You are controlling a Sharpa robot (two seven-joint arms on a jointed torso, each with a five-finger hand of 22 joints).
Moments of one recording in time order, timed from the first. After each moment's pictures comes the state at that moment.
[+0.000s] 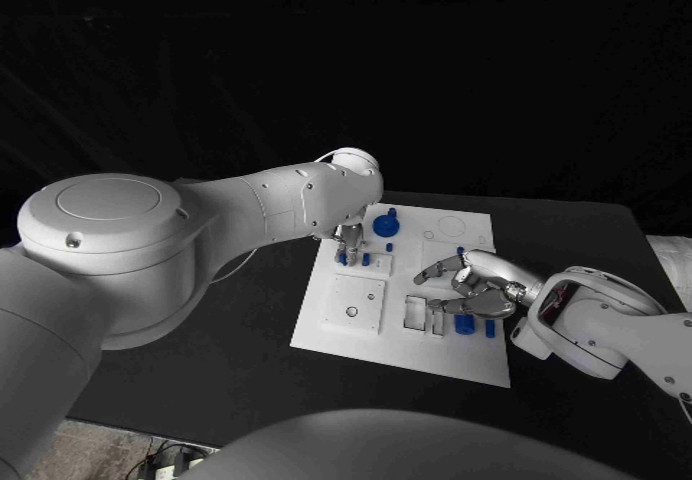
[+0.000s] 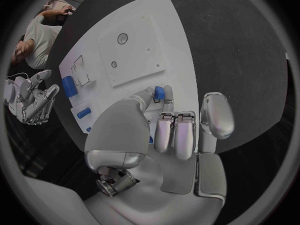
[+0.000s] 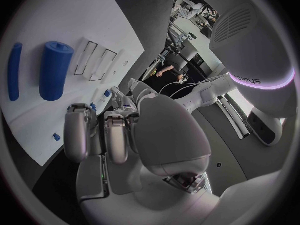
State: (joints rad) left arm 1.30 -0.17 -0.21 0.74 -1.13 0.66 -0.70; left_hand 1.15 -0.05 0.31 0.16 0.13 1.00 0.06 0.22 0.93 1.46 0.00 1.52 1.31 1.47 -0.05 1.56 1.31 0.06 1.41 0.06 1.23 1.31; right arm 1.15 -0.91 -0.22 1.65 -1.10 -0.22 0.20; right_hand 1.47 -0.01 0.20 0.13 0.31 0.77 0.07 0.16 0.22 1.45 0.00 1.57 1.31 1.47 -0.06 1.57 1.31 0.05 1.42 0.06 1.39 1.31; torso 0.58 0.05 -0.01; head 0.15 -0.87
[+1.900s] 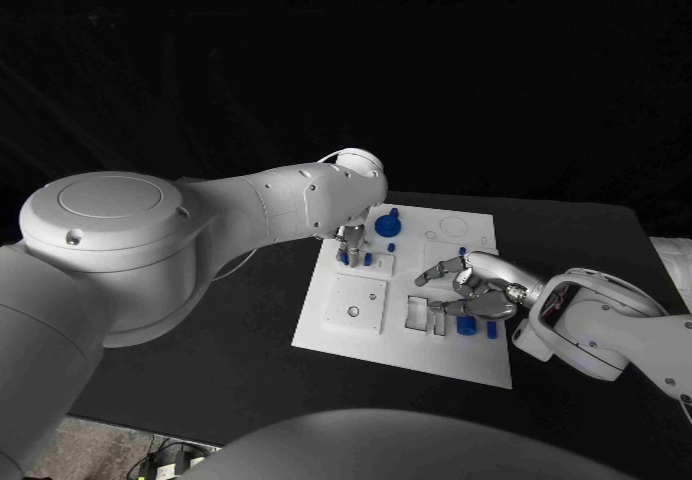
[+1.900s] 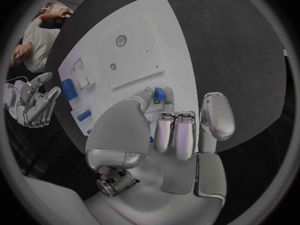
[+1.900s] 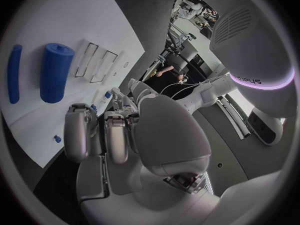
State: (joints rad) left arm 1.30 -0.18 -0.21 0.76 -1.16 0.67 -0.70; left_hand 1.14 -0.06 0.26 0.19 0.07 0.93 0.08 0.23 1.05 1.46 0.00 1.52 1.31 1.47 -0.05 1.56 1.31 0.06 1.42 0.06 1.23 1.31; right arm 1.14 -0.91 -0.22 1.64 -1.10 -0.21 0.20; right_hand 1.47 -0.01 0.20 0.13 0.31 0.77 0.07 0.16 0.22 1.45 0.00 1.57 1.31 1.47 -0.06 1.57 1.31 0.05 1.42 0.06 1.39 1.31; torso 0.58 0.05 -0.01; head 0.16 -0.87
